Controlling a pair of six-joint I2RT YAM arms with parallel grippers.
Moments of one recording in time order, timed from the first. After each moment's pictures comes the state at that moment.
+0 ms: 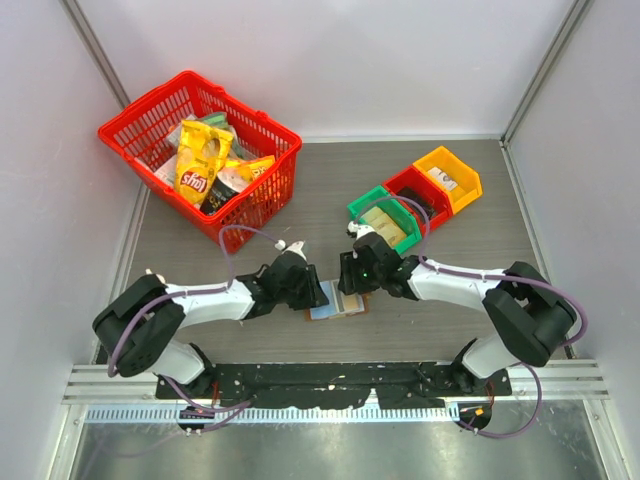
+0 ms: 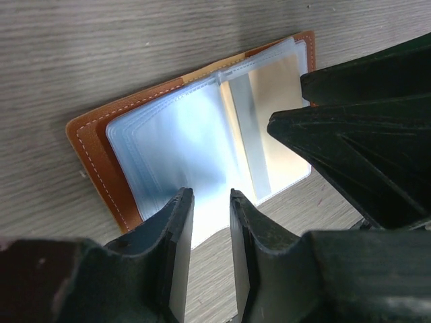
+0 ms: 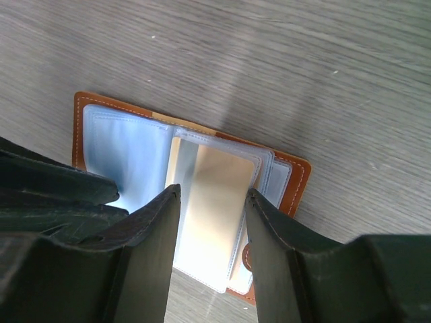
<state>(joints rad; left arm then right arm) -0.85 1.47 0.59 0.08 0.05 -0.90 0.77 1.49 0.71 -0.06 -0.01 0.50</state>
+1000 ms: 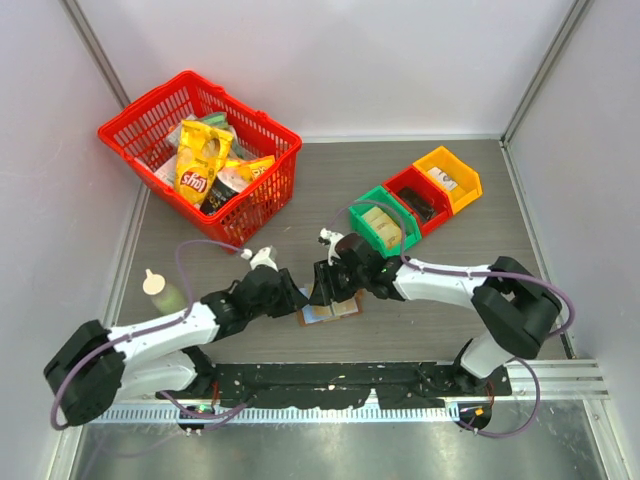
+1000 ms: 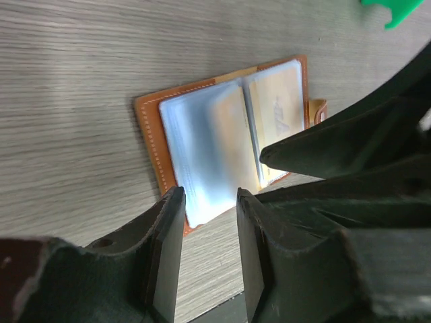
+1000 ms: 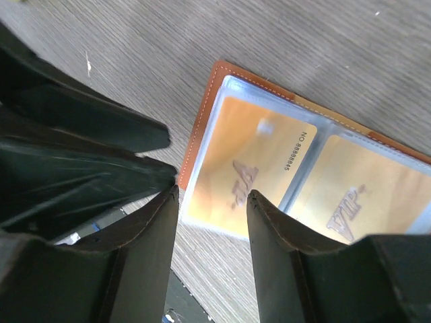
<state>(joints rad) -0.86 1.14 0.43 -0.02 -0.09 -1.00 0.88 1.54 0.80 -0.02 -0.28 0.55</state>
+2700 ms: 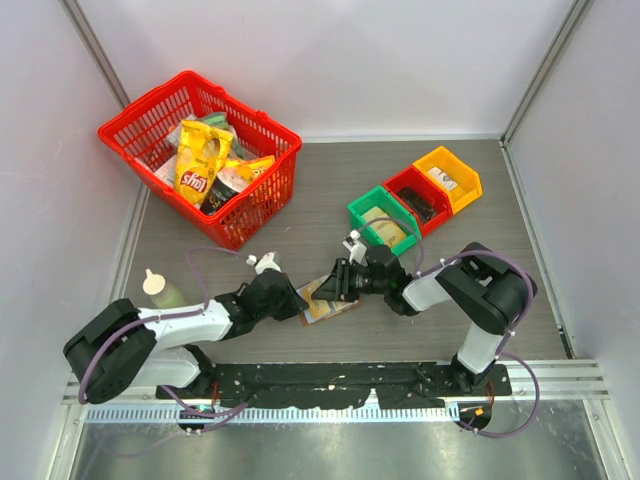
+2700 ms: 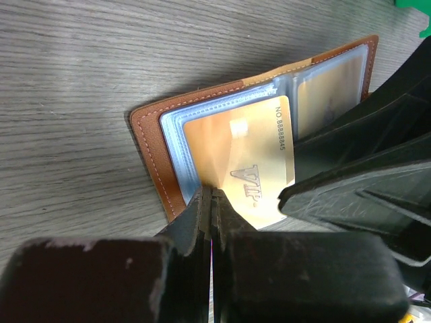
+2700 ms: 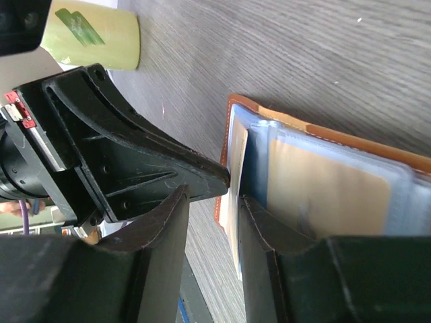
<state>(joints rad) -0.86 1.25 0.37 0.14 -0.11 -1.07 0.73 1.73 0.49 0.81 -0.54 0.92</state>
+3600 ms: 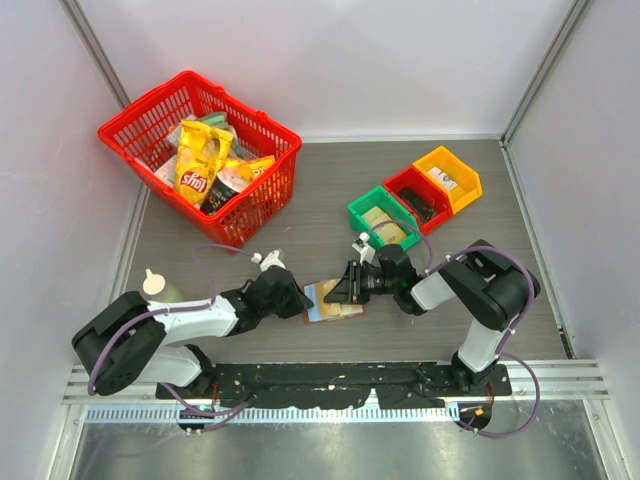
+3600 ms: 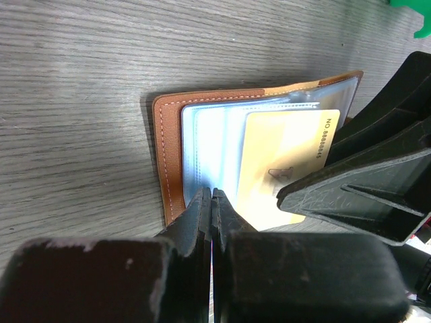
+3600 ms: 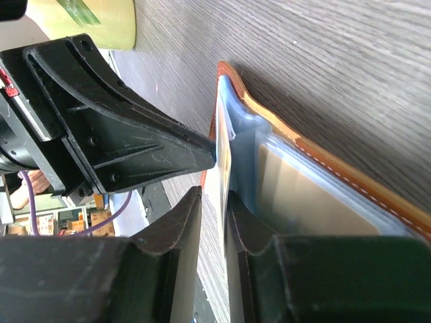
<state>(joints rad) -0.86 1.32 0.40 0.16 -0.09 -1.08 0.64 1.75 0.44 0.83 -0.68 0.89</state>
